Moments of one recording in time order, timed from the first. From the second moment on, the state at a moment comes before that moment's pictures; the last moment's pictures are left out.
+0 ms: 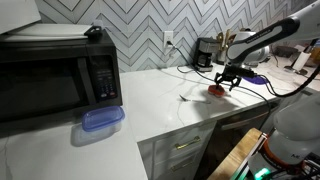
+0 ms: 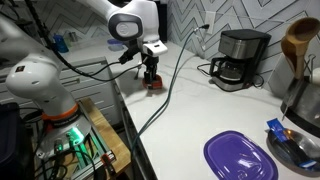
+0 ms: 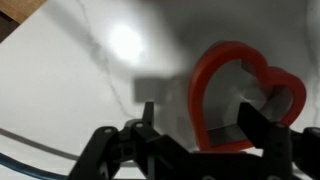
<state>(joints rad) -0.33 -0.38 -0.11 -2.66 -0.03 2.33 0.46</state>
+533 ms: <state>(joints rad) -0.33 -0.33 -0.11 -2.66 -0.03 2.35 0.46</state>
